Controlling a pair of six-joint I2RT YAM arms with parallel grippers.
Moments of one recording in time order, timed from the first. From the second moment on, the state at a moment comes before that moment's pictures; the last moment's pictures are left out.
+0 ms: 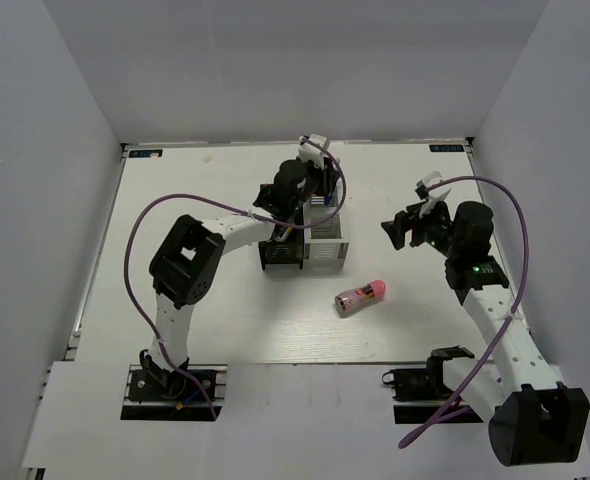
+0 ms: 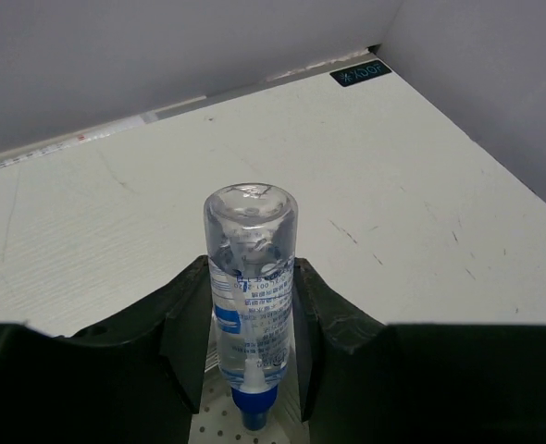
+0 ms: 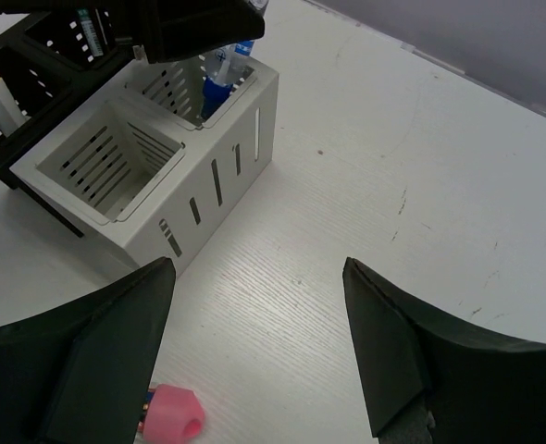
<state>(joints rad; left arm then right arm) -0.65 2.05 1.42 0.55 -0.03 -0.20 0.11 0.93 0.69 -0.03 -0.49 -0.18</state>
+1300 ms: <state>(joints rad) -0.69 1.04 0.96 -0.29 -0.19 -0.12 0.20 1.15 0.75 -0.98 -1.00 -1.76</state>
